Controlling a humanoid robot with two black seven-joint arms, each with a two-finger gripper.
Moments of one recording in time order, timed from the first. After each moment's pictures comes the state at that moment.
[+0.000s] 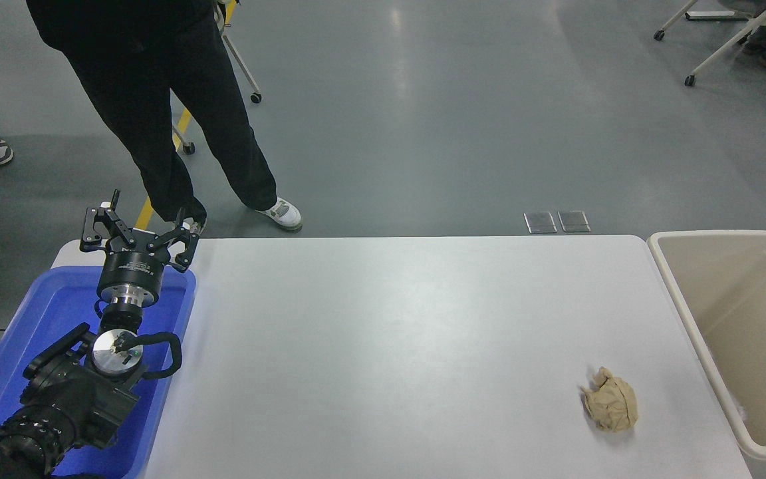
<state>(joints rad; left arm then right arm) -0.66 0.16 -0.94 -0.29 -0.24 -0.65 -0.40 0.61 -0.47 -0.14 0.18 0.06 -0.20 -0.16</state>
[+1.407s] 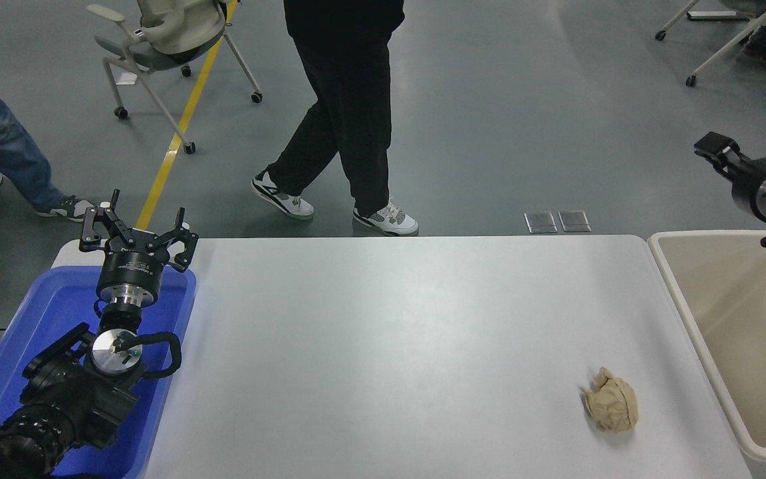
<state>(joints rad) -0.65 0.16 -0.94 -0.29 -0.24 -0.65 -0.40 1.31 -0.75 -0.34 0.89 -0.52 -0.10 -0.18</state>
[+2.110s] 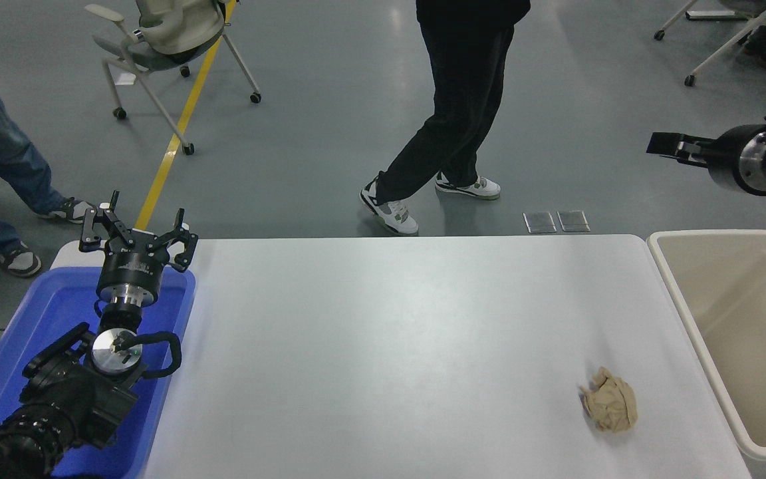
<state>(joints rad) -0.66 0.16 -0.94 -0.29 -0.24 -0.65 -0.40 1.80 -0.68 -0.88 1.17 -0.57 0.10 -0.19</state>
